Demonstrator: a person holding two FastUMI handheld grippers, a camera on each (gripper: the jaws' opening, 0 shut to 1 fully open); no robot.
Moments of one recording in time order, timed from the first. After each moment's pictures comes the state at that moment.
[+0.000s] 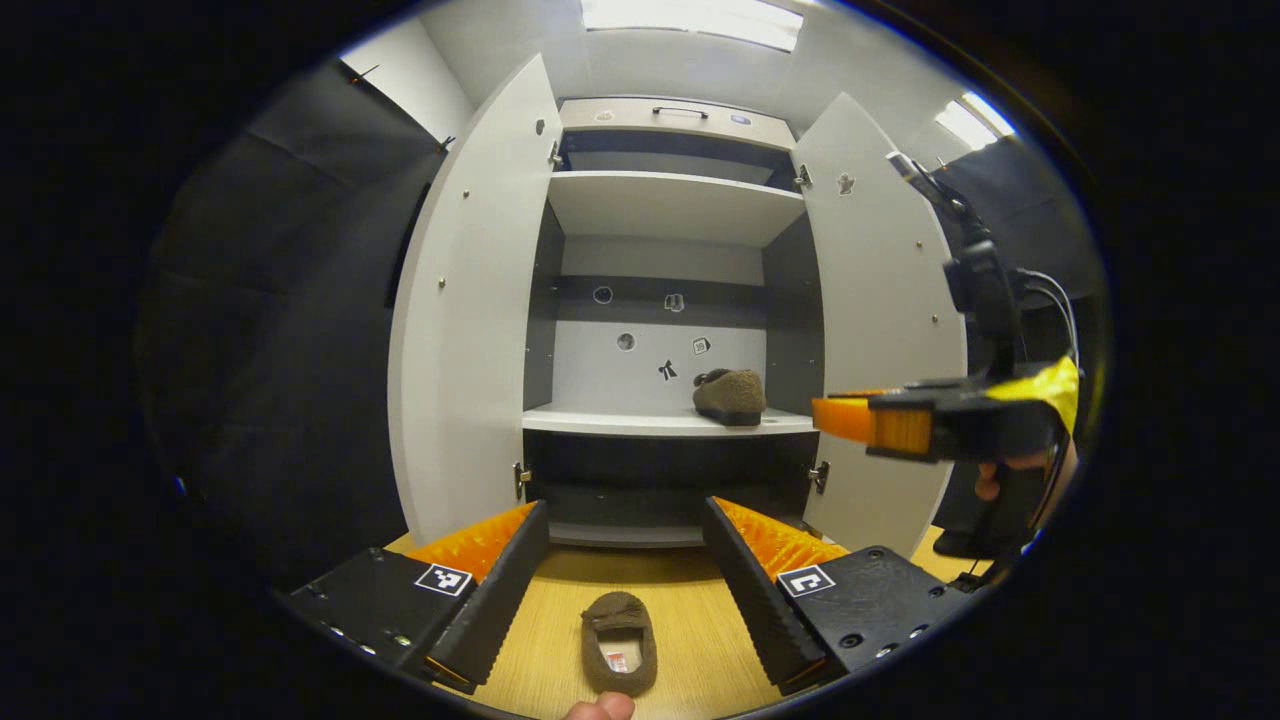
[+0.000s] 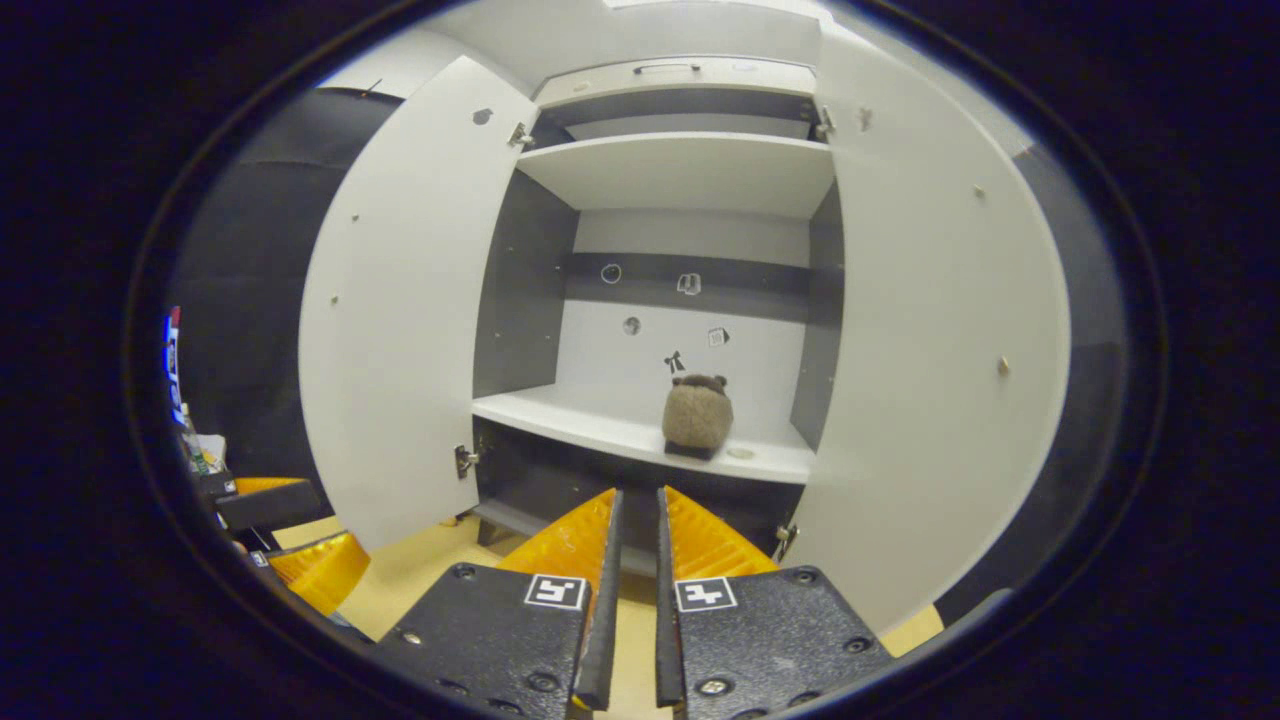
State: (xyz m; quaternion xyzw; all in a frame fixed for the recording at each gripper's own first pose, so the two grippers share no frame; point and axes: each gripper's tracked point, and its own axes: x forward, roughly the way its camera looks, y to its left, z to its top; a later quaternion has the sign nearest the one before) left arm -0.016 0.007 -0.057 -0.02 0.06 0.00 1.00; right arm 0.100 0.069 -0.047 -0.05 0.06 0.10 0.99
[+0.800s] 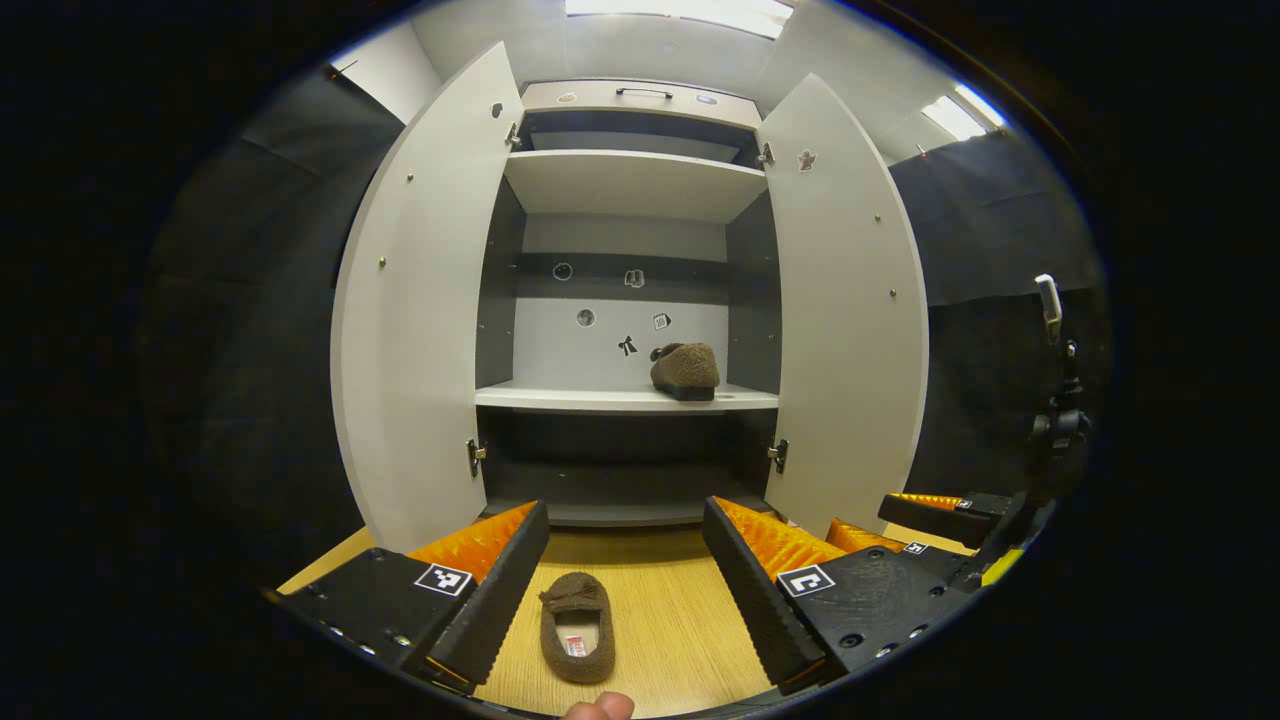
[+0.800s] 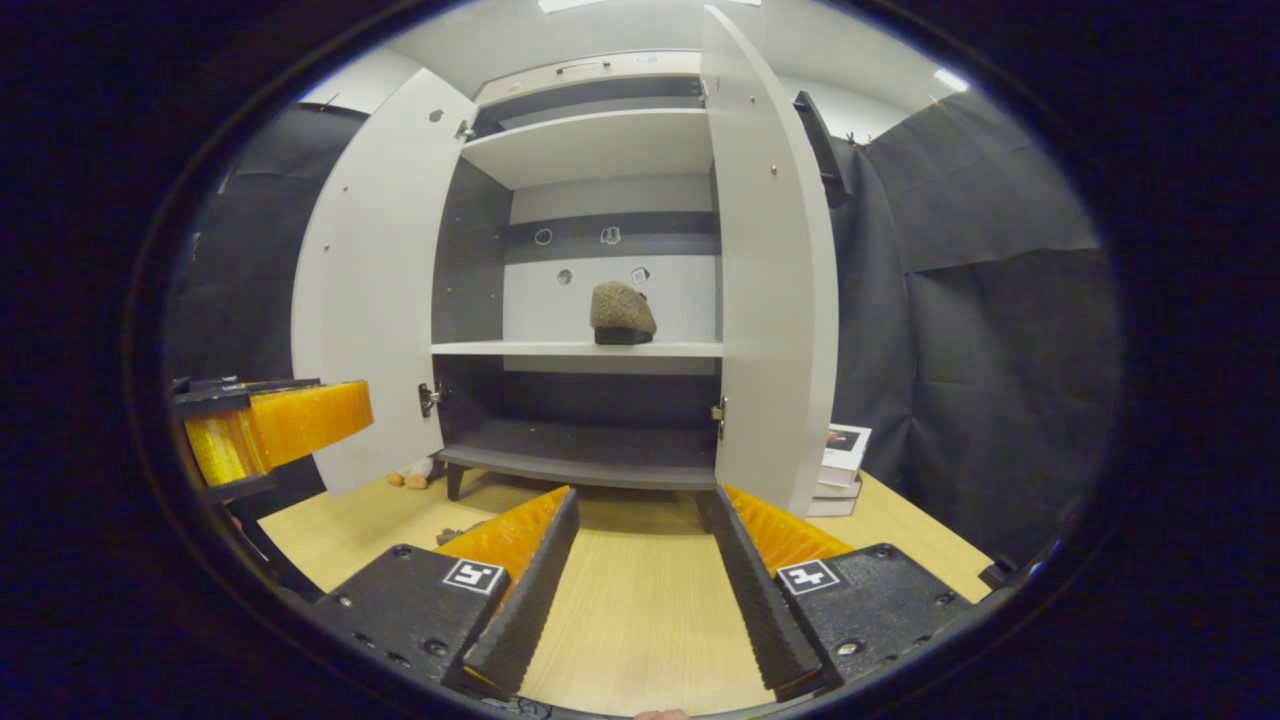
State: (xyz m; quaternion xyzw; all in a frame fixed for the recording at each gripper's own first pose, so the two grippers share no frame) left arm -0.021 -0.031 -0.074 -0.02 0.10 -0.04 0.99; right arm 0.036 0.002 -0.124 -0.02 0.07 0.02 1.00
